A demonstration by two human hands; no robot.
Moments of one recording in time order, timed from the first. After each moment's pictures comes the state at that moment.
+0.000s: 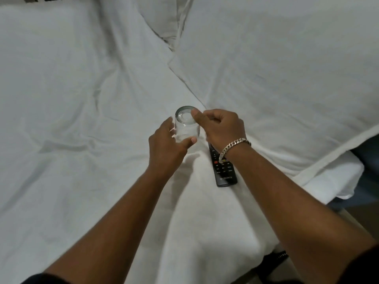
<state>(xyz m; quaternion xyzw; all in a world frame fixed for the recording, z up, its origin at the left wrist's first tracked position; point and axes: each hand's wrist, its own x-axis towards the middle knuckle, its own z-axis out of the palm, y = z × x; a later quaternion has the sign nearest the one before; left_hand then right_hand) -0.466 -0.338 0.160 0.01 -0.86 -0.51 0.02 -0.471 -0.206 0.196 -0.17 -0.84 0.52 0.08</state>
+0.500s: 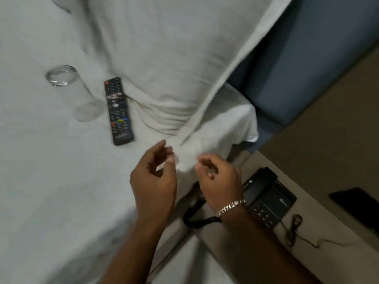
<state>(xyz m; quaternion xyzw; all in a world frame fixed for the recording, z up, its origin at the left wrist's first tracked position) -0.253 -0.168 0.143 0.04 -0.73 -0.68 0.01 -0.222 -0.044 0.119 -0.22 -0.84 0.45 0.19</state>
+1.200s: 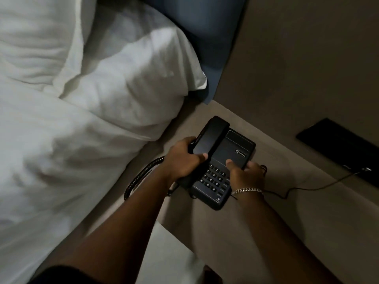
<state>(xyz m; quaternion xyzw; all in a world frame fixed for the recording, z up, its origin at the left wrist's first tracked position) -0.213 0.009 -0.002 -0.15 -0.78 -0.43 -0.42 -0.089 0.119 -0.028 -0.63 -0.62 0.46 0.11</state>
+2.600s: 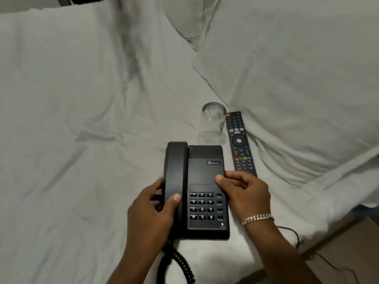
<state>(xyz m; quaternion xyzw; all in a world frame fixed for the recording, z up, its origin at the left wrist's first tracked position) -0.321 -0.403 0.171 0.20 -0.83 -0.52 -0.02 -0.352 -0.231 0.148 -0.31 -0.74 0.59 0.04</state>
